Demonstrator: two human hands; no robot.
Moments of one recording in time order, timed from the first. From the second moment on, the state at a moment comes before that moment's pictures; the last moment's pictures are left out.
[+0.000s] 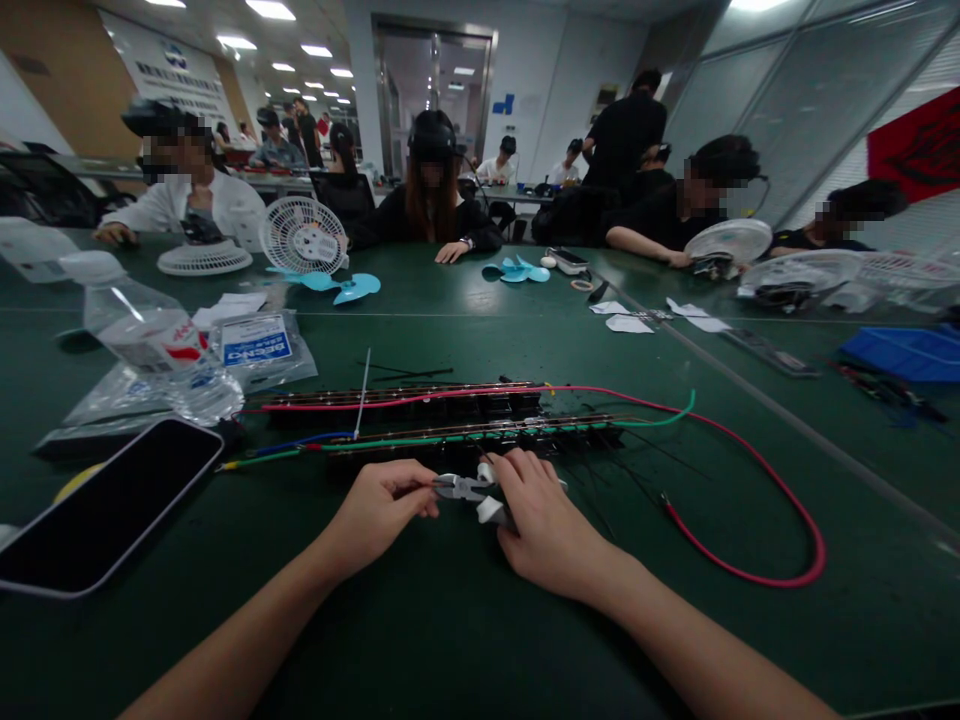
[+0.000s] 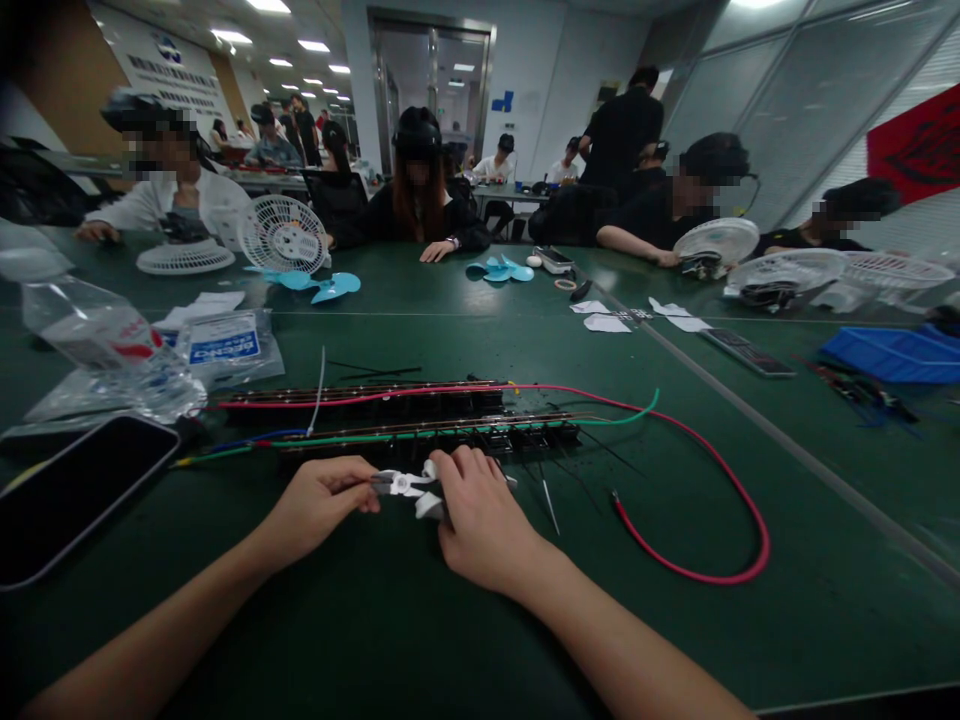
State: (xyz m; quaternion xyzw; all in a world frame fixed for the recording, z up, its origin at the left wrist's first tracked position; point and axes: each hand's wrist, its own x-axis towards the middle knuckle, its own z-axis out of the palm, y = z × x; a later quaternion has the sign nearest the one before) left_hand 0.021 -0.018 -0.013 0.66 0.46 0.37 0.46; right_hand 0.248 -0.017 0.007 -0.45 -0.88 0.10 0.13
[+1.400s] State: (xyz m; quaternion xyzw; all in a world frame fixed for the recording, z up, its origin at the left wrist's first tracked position) left_hand 0.022 -0.019 -0.012 0.67 0.46 0.39 0.43; right_hand 0.246 -0.015 0.009 -0.44 -0.88 0.12 0.12
